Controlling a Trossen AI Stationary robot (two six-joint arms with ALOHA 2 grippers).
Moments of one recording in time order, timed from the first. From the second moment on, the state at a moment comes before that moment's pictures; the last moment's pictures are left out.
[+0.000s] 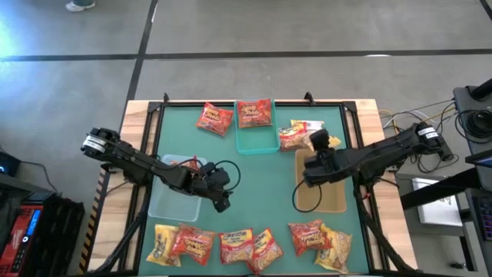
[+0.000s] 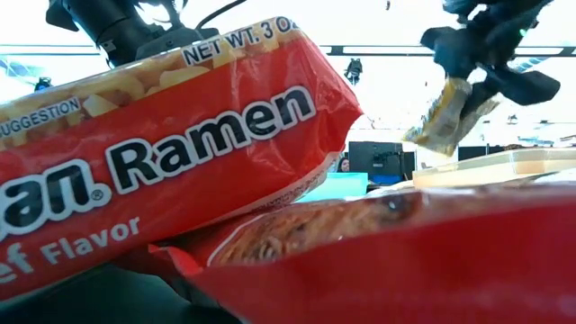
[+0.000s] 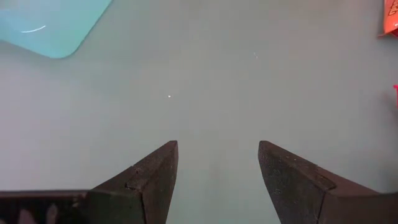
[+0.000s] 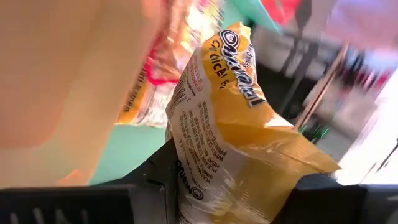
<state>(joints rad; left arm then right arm) -0.31 1.53 0.84 -0.24 -0.39 -0.66 0.24 1.32 0.98 -1.31 0.85 -0.17</state>
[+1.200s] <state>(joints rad) -0.28 1.53 0.84 -0.10 -0.41 0.01 0.25 1.33 1.24 -1.36 0.23 1.96</state>
